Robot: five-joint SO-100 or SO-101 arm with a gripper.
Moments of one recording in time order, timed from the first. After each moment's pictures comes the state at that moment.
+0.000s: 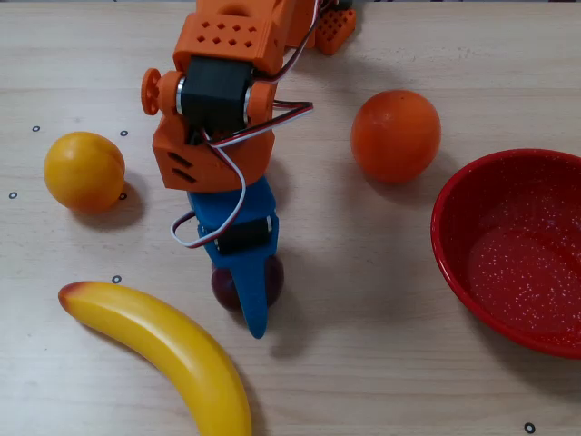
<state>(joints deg) 10.5 45.9 43.2 83.9 -22.5</state>
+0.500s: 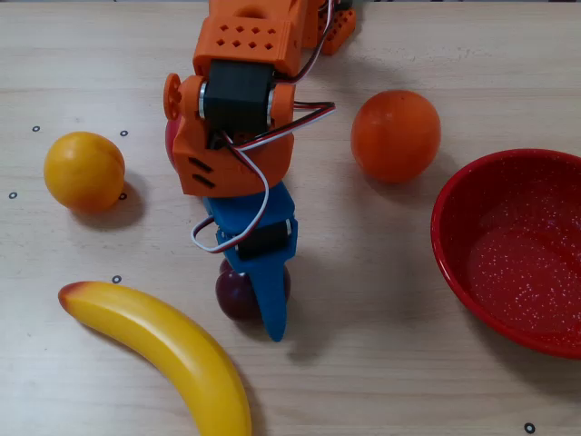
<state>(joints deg) 8.0 45.9 43.2 82.5 -22.5</state>
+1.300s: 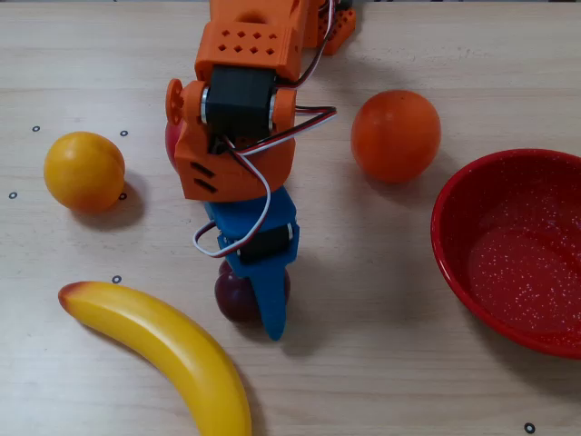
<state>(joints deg) 7.9 44.7 42.4 82.4 -22.9</state>
